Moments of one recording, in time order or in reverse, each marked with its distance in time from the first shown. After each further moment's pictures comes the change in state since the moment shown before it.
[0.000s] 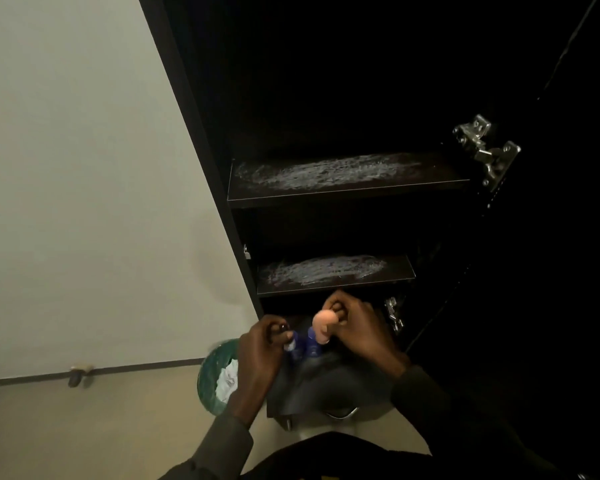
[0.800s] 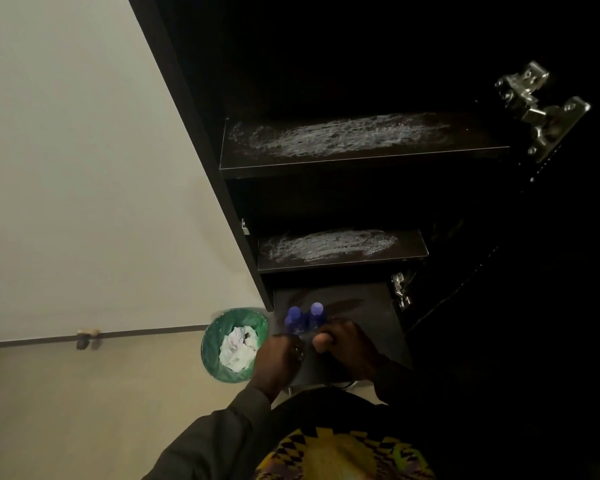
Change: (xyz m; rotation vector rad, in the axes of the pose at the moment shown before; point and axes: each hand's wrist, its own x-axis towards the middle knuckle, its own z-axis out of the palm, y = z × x) left_hand -0.003 -0.103 0.064 0.610 -0.350 0.188; right_hand 0.006 0.129 0.085 -0.297 -0.290 -0.125
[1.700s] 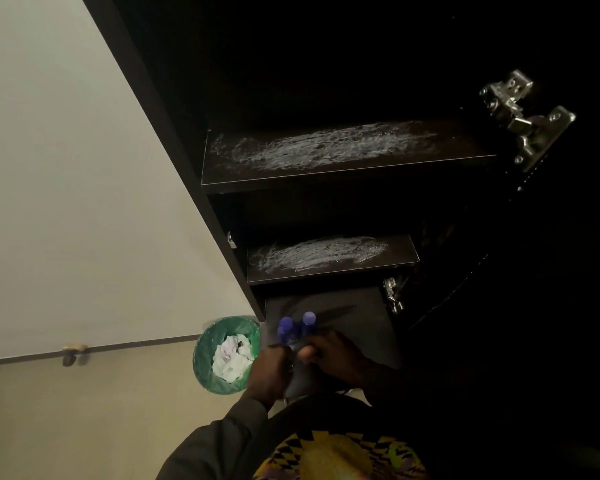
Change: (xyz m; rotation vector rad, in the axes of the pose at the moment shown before) left_hand 0.015 -0.015 0.024 0.020 -0.064 0.004; right_hand 0.009 -0.002 0.014 -0.122 -0.130 0.082
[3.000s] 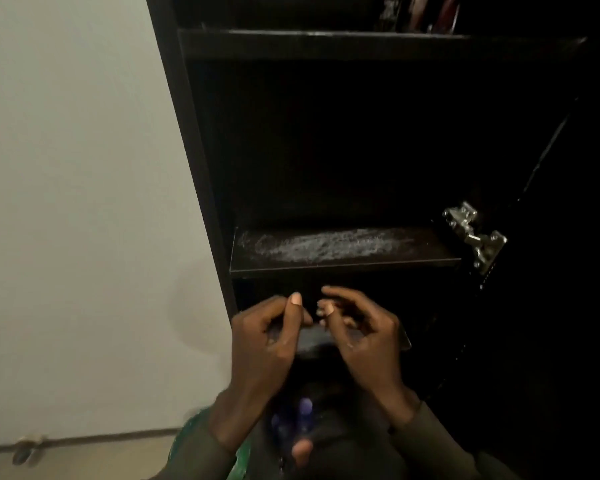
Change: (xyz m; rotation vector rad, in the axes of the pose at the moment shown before) left_hand -0.031 0.143 -0.289 -0.756 0.834 0.487; right_hand -0.077 -0.160 -0.233 0.614 1.003 -0.470
